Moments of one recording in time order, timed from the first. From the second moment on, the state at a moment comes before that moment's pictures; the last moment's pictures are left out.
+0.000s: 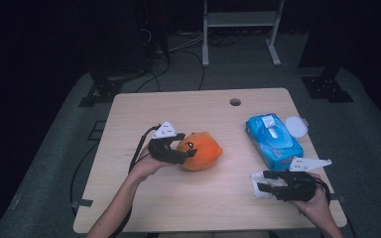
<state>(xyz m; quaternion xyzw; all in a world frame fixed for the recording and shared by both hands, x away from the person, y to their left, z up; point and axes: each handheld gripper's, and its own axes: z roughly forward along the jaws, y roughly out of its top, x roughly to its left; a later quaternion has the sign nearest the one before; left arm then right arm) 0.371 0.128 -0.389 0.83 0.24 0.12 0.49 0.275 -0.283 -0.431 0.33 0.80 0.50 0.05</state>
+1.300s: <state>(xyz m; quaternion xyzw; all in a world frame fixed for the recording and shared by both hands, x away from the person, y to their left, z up) 0.332 0.202 -0.438 0.82 0.29 0.11 0.48 0.281 -0.276 -0.441 0.34 0.81 0.48 0.04</state>
